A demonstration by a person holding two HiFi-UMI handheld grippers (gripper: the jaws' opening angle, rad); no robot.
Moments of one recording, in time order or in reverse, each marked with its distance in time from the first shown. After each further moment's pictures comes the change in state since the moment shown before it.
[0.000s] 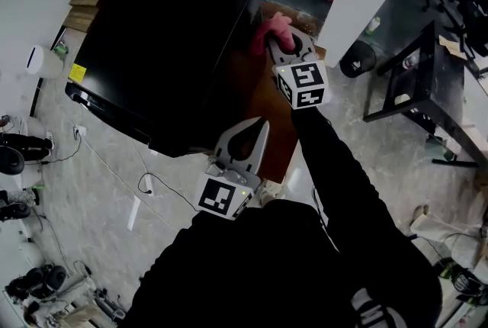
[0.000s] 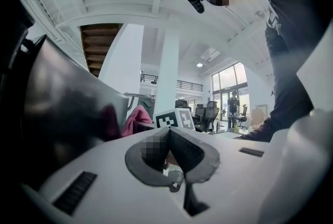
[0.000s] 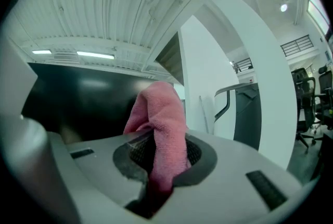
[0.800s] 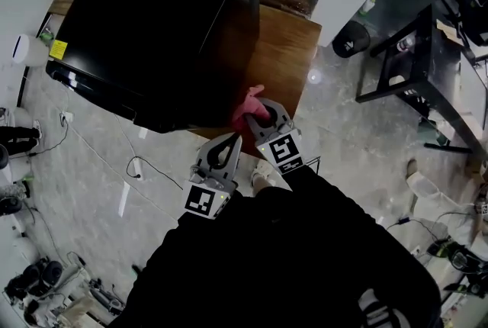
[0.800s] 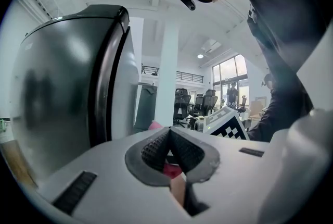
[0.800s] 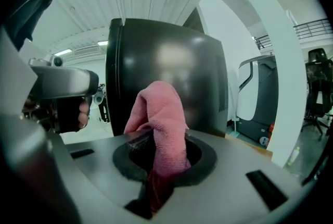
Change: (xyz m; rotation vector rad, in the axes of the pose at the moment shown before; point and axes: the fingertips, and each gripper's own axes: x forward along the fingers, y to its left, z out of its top) left arm -0.096 0.003 -0.118 -0.018 0.144 0.028; right arm -0.143 0.171 -0.157 -0.008 0.236 0.256
